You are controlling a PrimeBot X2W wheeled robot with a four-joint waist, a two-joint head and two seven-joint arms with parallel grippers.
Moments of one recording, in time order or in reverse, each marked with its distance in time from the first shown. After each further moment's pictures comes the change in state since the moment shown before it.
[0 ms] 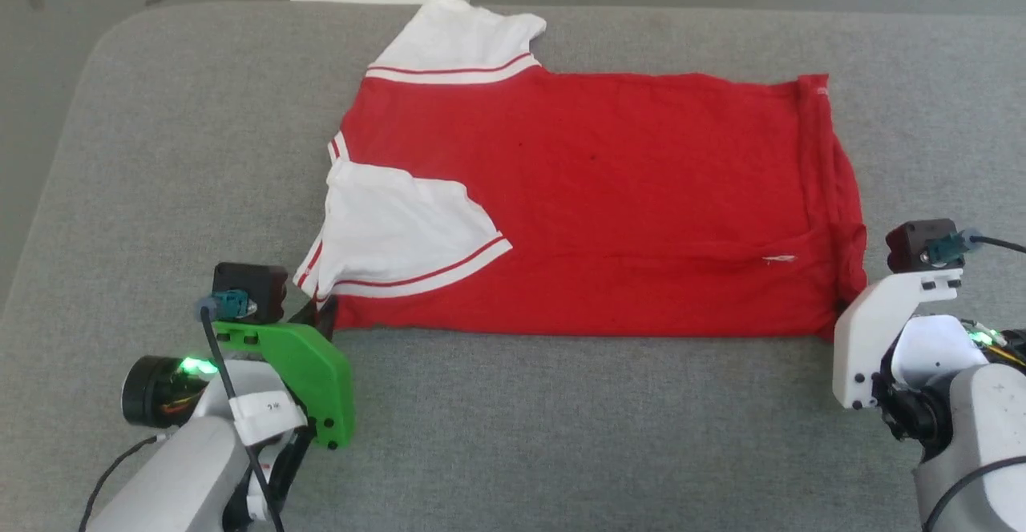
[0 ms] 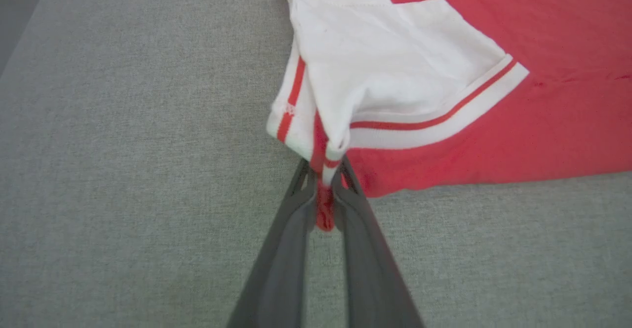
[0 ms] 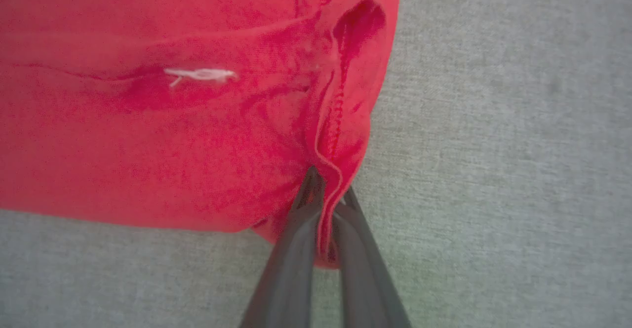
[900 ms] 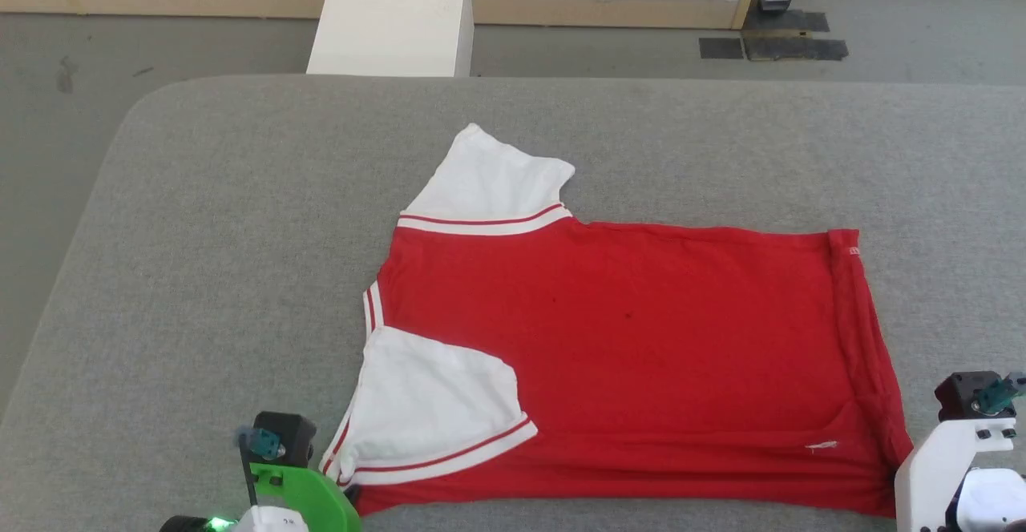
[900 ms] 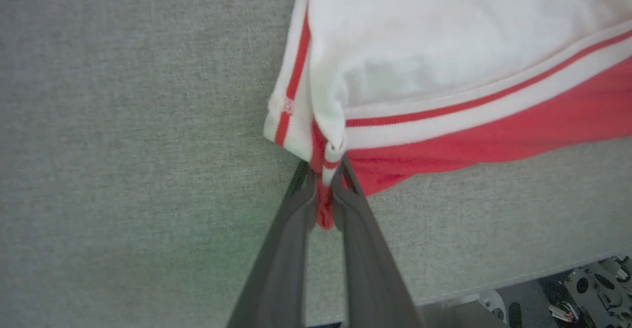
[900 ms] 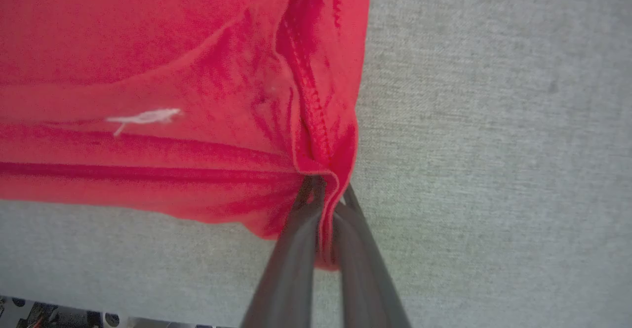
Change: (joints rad) left arm 0.239 0.035 -0.078 0.036 -0.118 -0.040 0.098; right arm 0.356 -0.104 -0.029 -0.199 0.142 0.000 0.181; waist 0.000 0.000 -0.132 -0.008
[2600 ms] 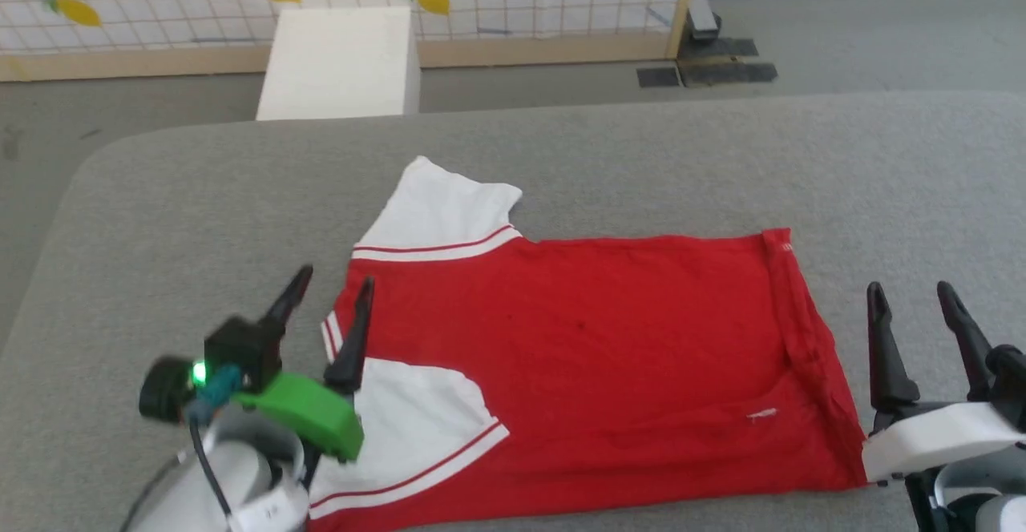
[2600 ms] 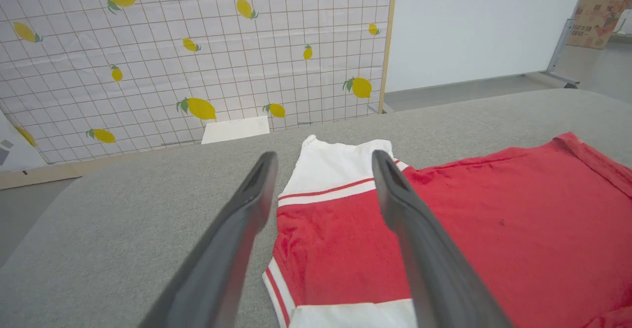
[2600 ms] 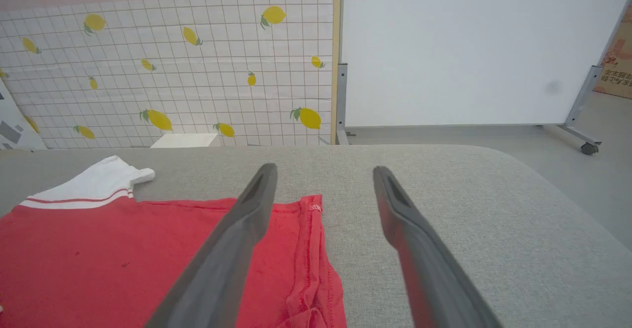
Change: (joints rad) left arm -0.180 -0.123 0.115 0.123 0.237 -0.145 -0.645; right arm -0.031 0.141 0.007 -0.093 -0.101 0.000 -0.931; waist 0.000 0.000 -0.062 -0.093
